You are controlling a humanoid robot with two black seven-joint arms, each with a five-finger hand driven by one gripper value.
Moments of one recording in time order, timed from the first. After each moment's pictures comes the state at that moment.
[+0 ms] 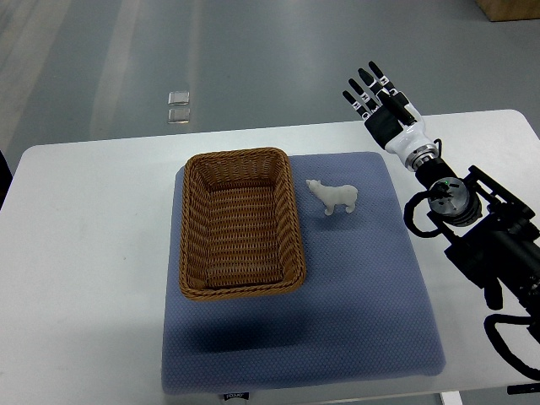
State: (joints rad) left arm 0.01 0.00 -0.23 -0.21 0.01 -0.01 0.07; right arm 0.73 -0.06 1.07 0.59 -0.08 0.34 0.20
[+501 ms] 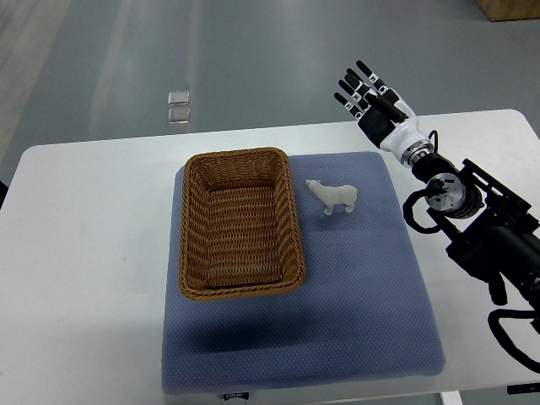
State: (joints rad) left arm 0.01 0.00 -0.23 -0.22 0.01 -0.01 0.08; right arm 0.78 -0.09 0.97 0.61 -0.23 0.33 0.19
